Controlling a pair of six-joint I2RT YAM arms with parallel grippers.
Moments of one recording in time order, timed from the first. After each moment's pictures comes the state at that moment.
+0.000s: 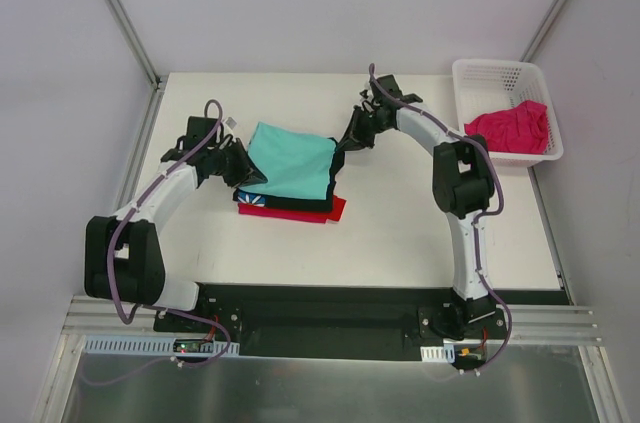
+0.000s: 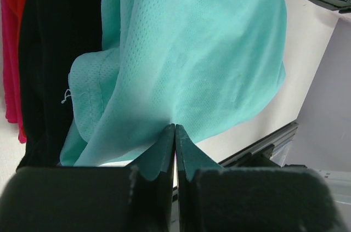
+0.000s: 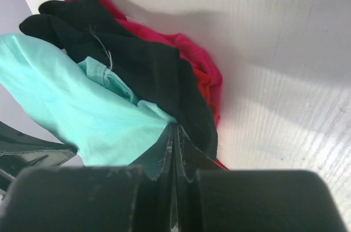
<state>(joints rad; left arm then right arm) -0.11 1.42 0.94 -0.46 0.54 -0.62 0.37 2.27 1.86 -0.63 -0.61 0.66</state>
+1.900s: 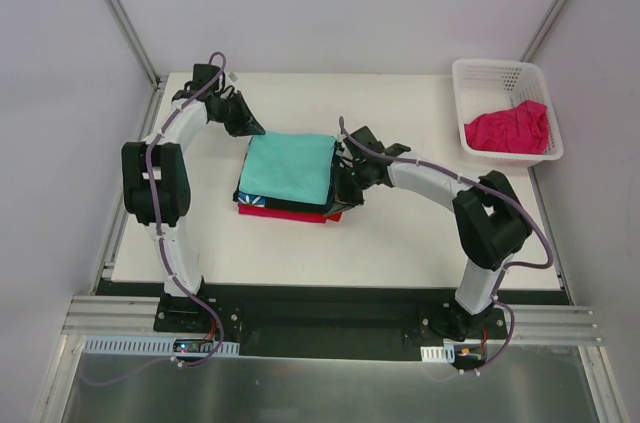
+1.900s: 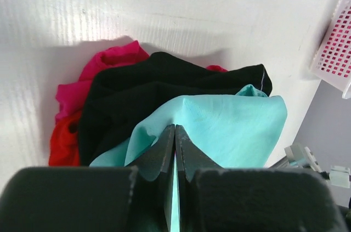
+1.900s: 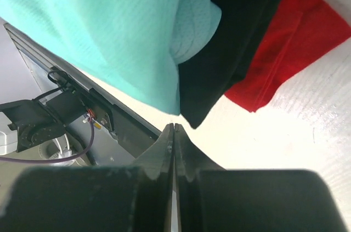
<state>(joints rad) -0.04 1.99 1.59 -0.56 0.58 -0.55 0.67 1.80 1.23 -0.53 -0.51 0.68</state>
